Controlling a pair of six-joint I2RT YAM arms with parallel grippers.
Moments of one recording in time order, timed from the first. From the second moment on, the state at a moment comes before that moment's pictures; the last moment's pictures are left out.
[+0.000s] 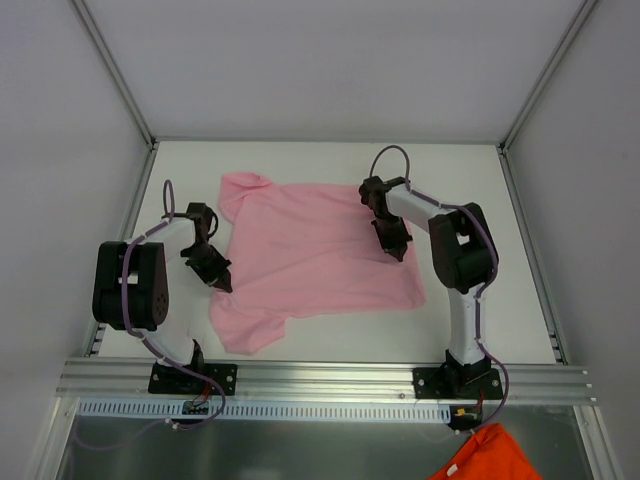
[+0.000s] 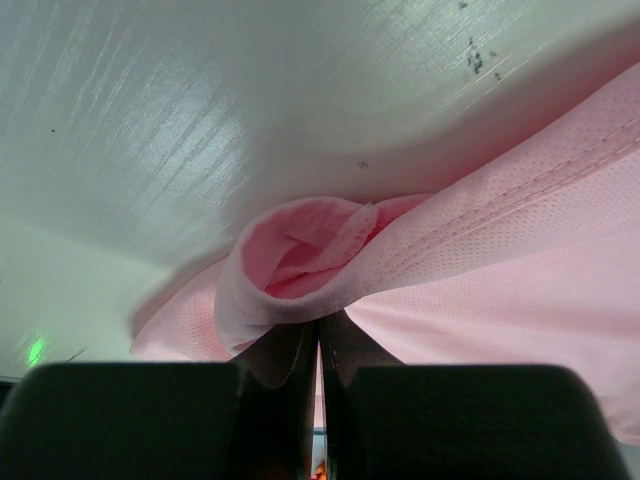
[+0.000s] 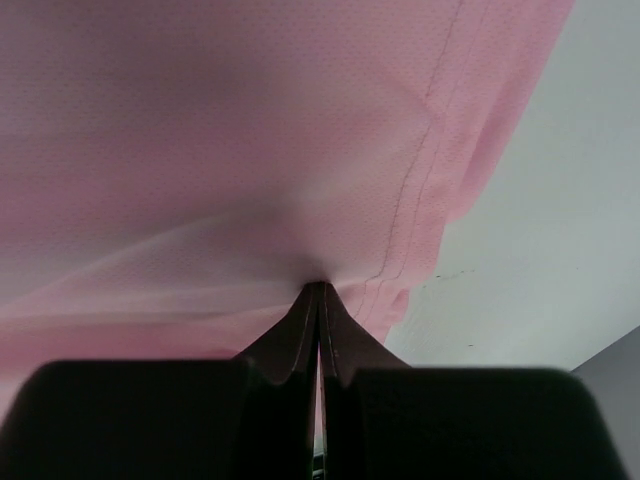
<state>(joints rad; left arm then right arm) -0.02 1.64 0.90 -0.85 0.13 -0.77 0.46 2.10 1.53 -1.04 0.30 0.22</state>
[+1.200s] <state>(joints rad) 0.02 1.64 0.90 -0.88 0.12 -0.75 0.42 2.04 1.62 -1.10 0.53 0.24</state>
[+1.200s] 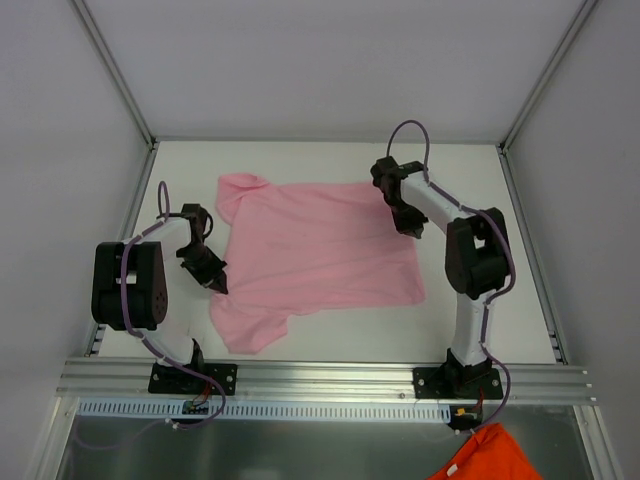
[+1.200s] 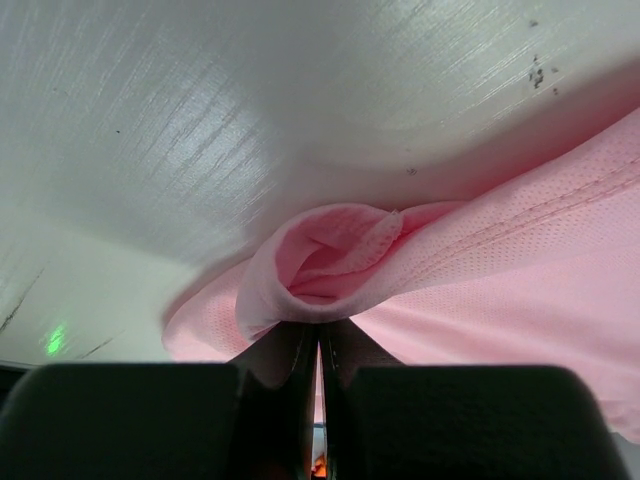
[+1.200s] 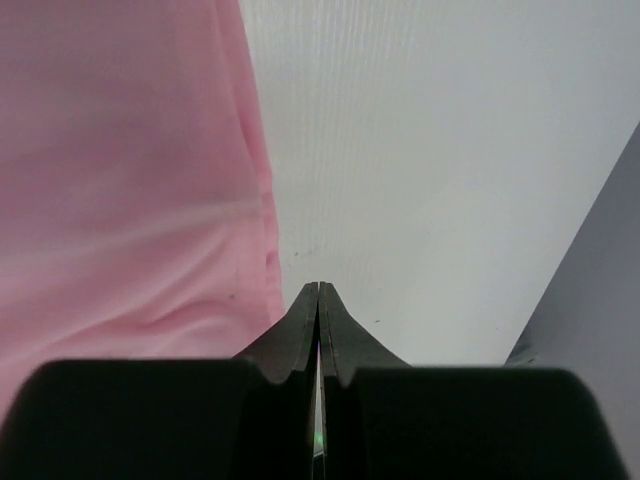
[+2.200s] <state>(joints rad) 0.02 1.63 0.88 -0.83 0.15 -0.75 0.52 1.90 1.24 -1.13 0.39 0.32</state>
